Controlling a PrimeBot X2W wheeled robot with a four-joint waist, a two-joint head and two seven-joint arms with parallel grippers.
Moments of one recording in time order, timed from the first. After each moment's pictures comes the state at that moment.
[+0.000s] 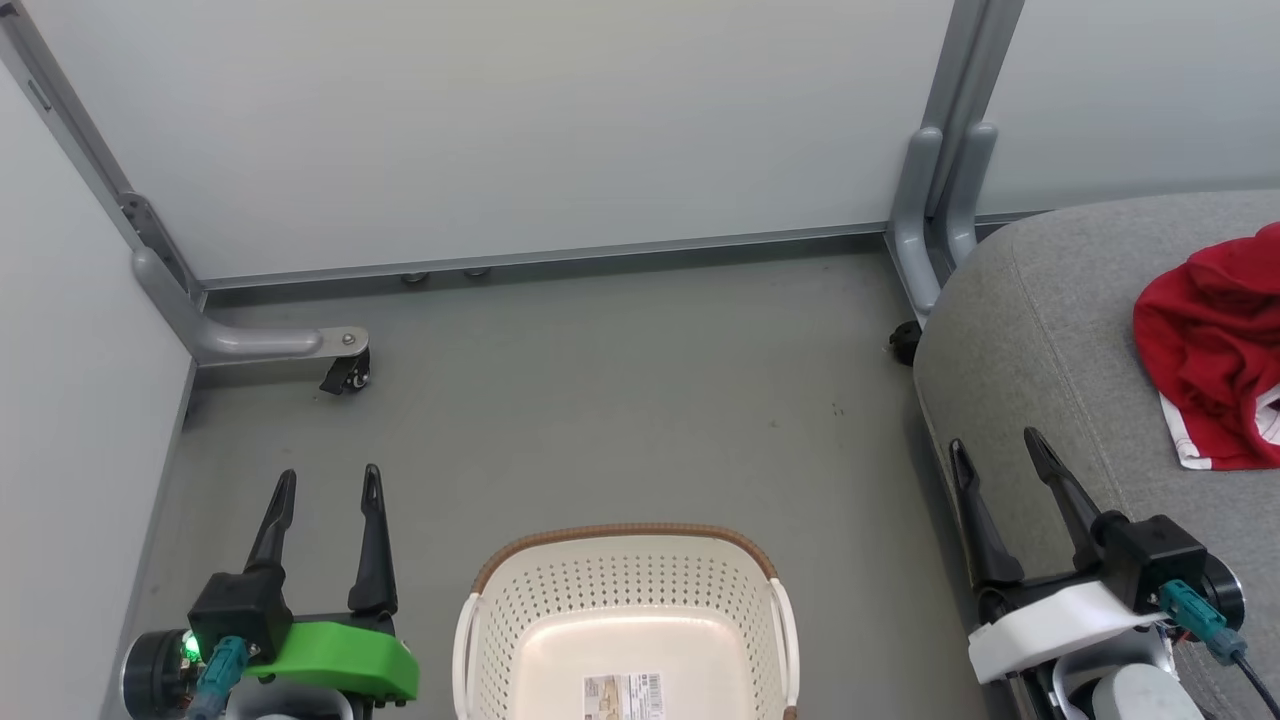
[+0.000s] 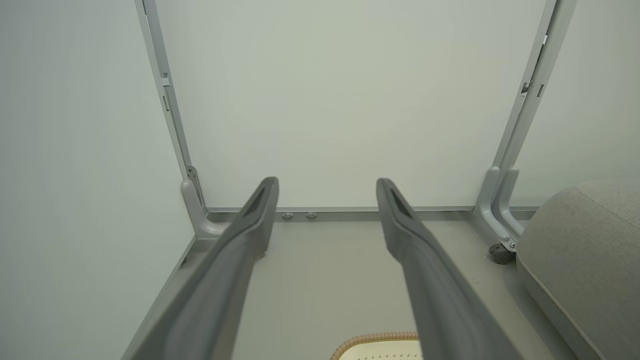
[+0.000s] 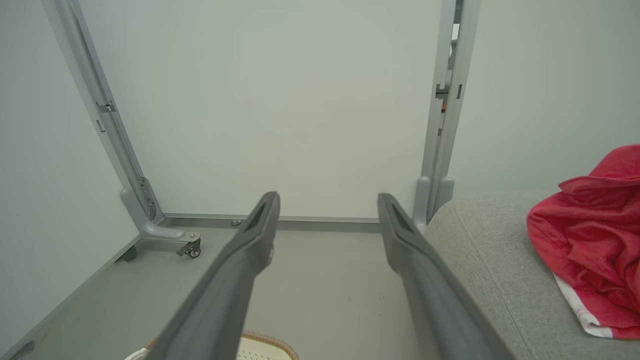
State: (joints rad) left arm -0.04 0.09 -0.09 0.22 -0.20 0.00 -0.26; right arm -0.05 -0.05 0.01 0.14 0.15 0.13 -0.26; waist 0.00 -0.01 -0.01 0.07
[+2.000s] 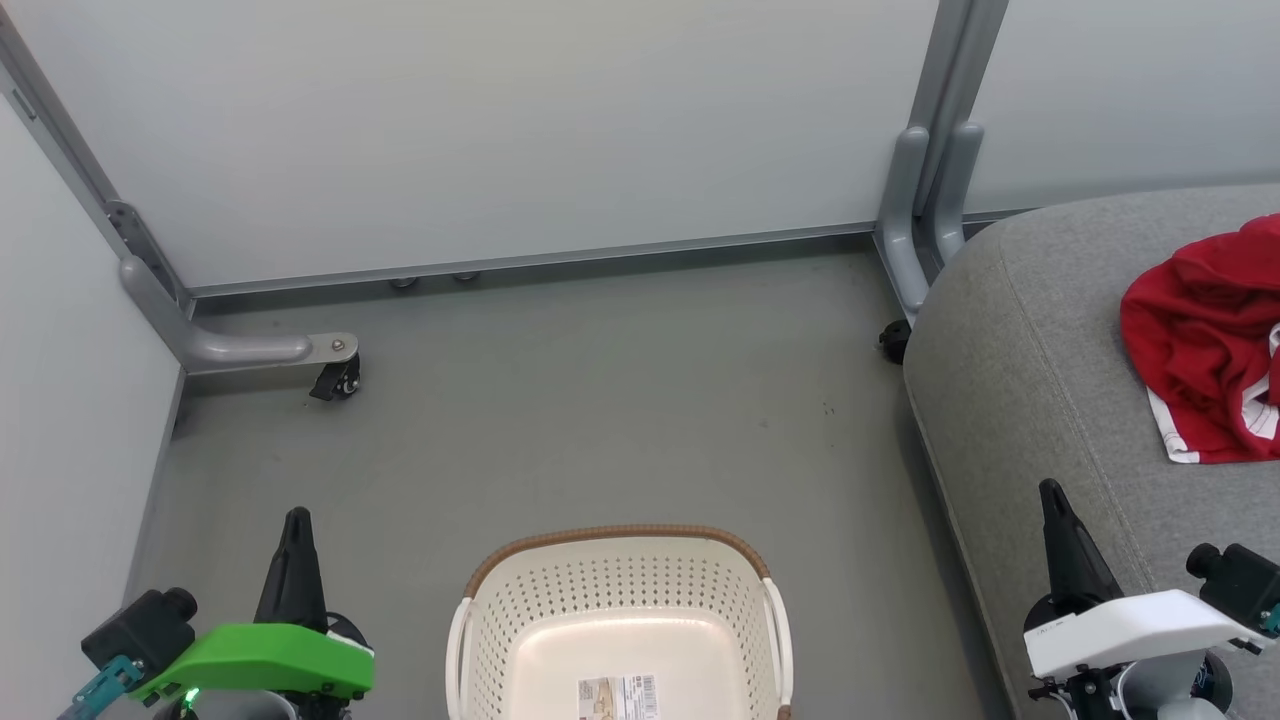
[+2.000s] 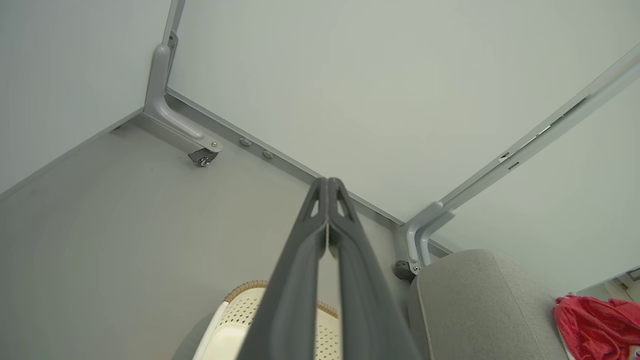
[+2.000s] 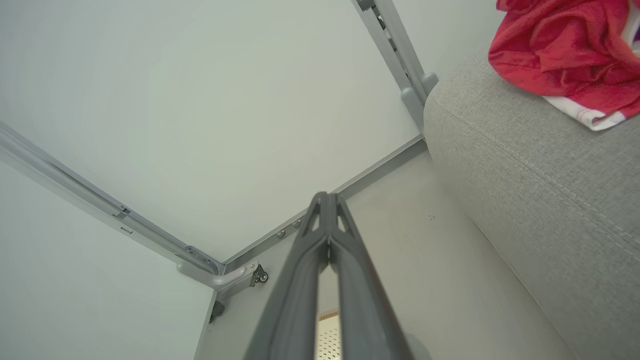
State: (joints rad) left arm -0.03 0.05 0.01 0.26 -0.71 -0.07 -0.11; right arm 0.00 -0.04 -0.05 0.16 0.72 0.13 -0.12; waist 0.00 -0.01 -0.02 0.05
